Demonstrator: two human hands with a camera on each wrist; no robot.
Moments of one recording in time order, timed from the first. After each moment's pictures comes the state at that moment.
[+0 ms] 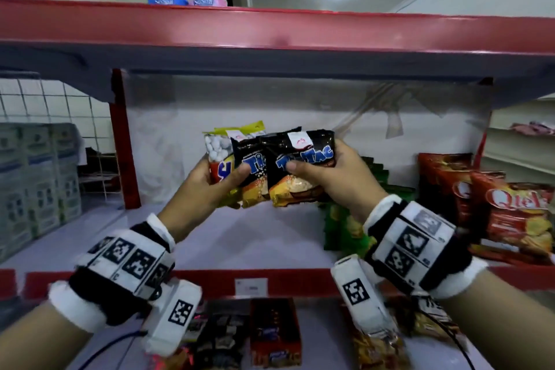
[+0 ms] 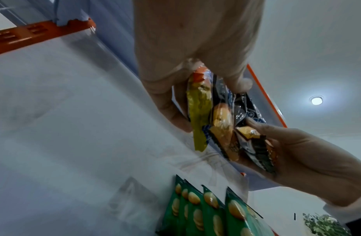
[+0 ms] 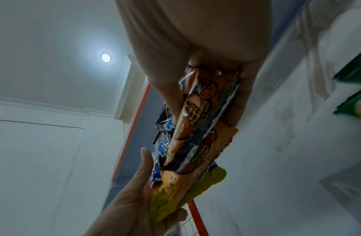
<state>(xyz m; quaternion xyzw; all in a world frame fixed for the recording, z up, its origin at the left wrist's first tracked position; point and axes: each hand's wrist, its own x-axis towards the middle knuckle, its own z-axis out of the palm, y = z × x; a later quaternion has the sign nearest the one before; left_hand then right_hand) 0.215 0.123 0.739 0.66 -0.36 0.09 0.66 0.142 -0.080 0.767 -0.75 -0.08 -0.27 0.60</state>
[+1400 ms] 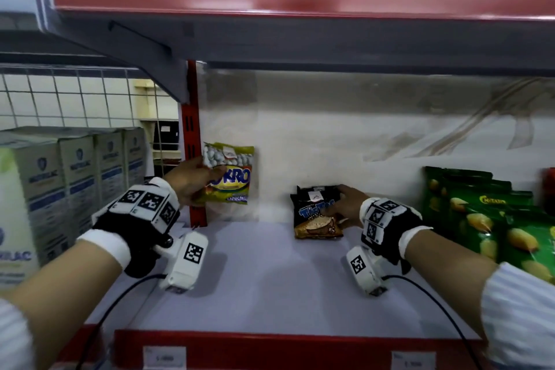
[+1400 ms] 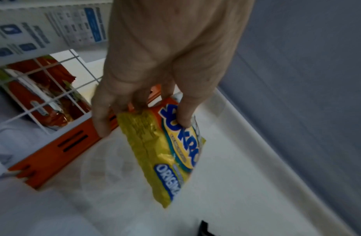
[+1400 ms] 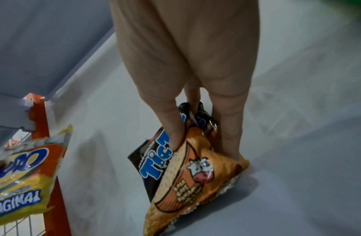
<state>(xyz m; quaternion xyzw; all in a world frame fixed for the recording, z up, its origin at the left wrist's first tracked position) 0.451 0.281 0.743 0.77 -0.11 -0.01 0.62 0.391 -0.022 0.700 -0.87 0.16 -0.05 0.46</state>
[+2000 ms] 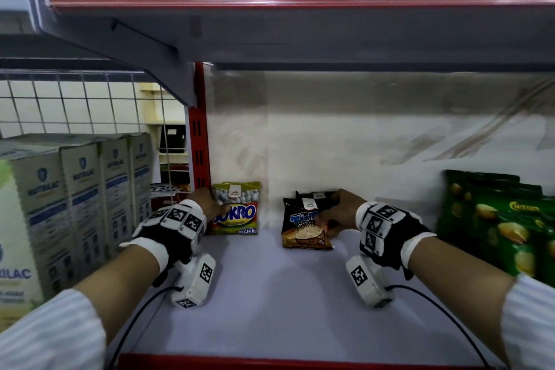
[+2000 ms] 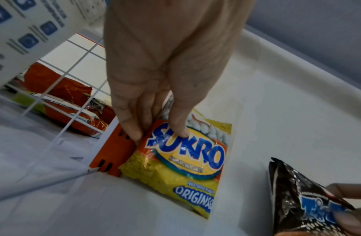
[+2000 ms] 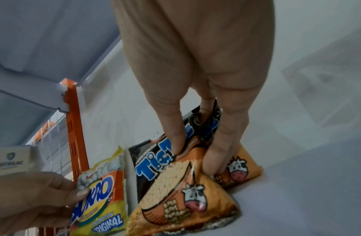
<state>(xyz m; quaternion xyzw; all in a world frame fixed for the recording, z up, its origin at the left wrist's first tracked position) 0.495 0.279 0.708 0.98 -0.07 0.02 0.21 0.413 0.008 0.700 -0.86 0.14 -0.02 0.49</state>
